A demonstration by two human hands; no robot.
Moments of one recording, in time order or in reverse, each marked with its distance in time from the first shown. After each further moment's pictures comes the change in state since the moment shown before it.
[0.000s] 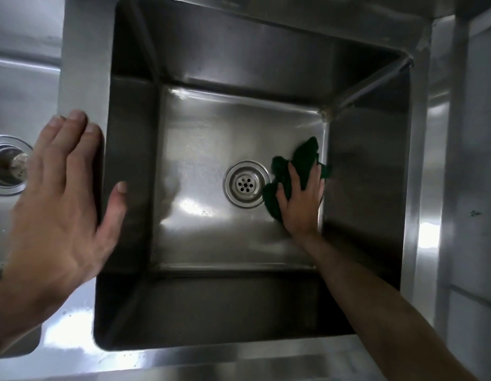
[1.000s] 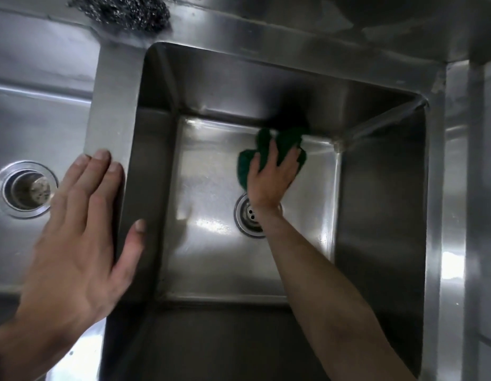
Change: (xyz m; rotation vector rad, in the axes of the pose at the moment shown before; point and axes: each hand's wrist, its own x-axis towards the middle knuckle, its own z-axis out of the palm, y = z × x) left_hand 0.005 0.012 -0.009 0.041 0.033 0.021; right_hand 0.096 -0.138 0.026 0.227 0.304 0.164
